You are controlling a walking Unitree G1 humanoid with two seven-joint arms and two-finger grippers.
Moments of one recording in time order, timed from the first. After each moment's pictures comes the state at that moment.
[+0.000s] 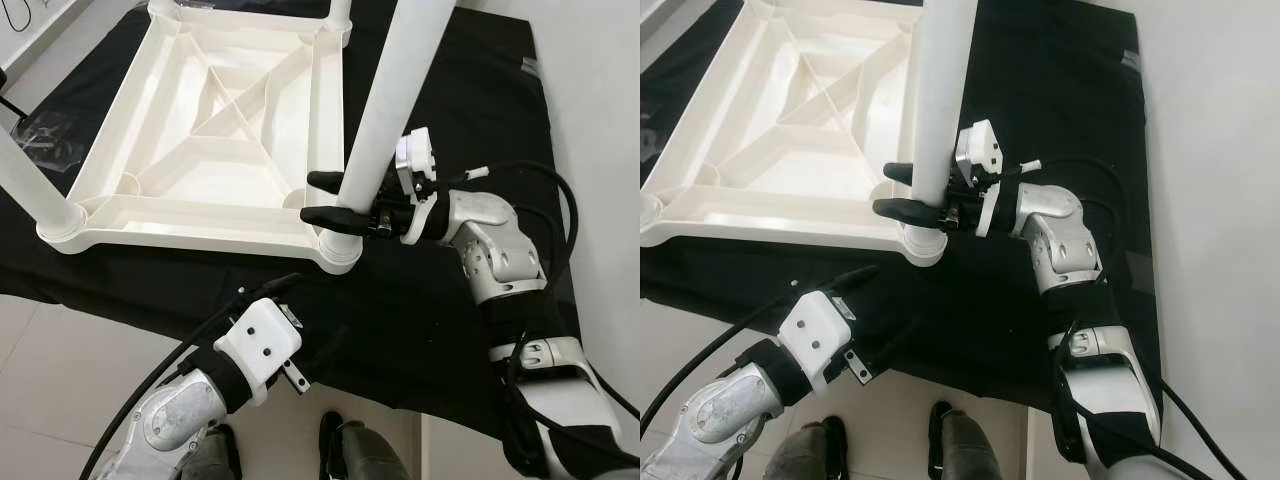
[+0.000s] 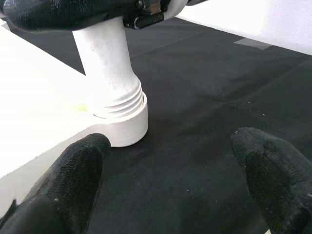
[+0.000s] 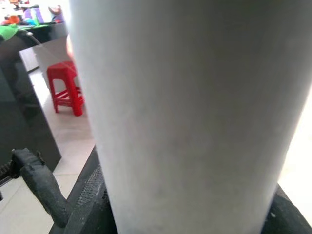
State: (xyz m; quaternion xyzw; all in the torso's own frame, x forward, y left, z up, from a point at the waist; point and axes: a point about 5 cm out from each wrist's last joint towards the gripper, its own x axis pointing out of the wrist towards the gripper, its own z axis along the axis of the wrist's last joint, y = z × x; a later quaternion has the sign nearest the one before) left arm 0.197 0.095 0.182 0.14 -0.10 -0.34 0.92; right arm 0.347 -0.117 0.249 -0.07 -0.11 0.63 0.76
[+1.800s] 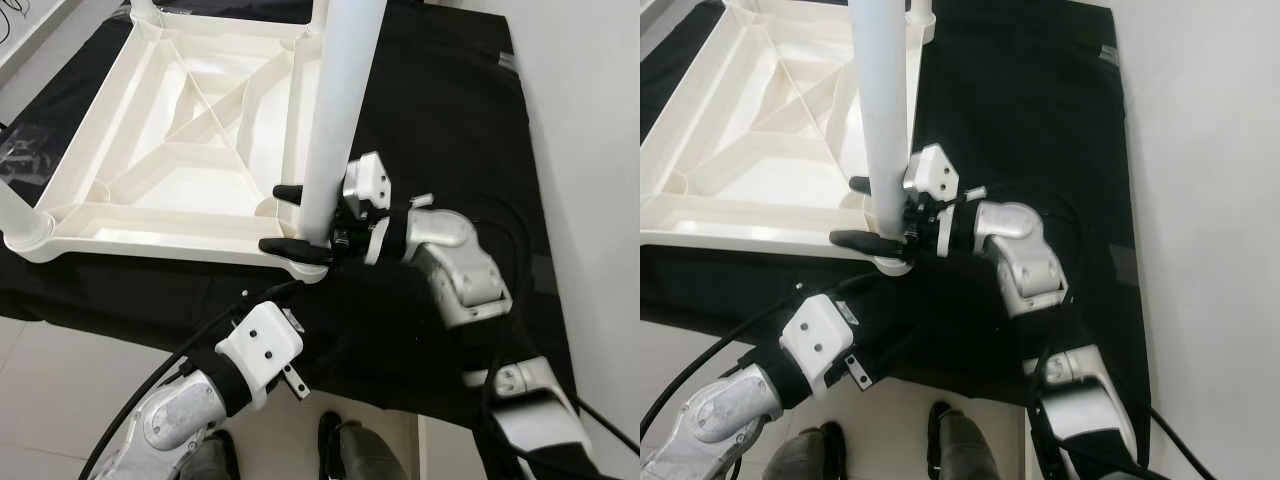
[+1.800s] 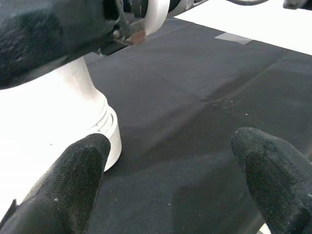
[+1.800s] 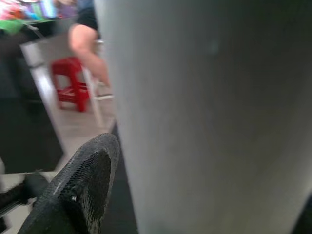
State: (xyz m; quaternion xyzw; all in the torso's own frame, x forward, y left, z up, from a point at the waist) left arm 0.197 0.094 0.178 0.14 -0.08 -0.36 0.92; right arm 0.332 -0.076 0.239 -0.09 -0.09 0.66 0.74
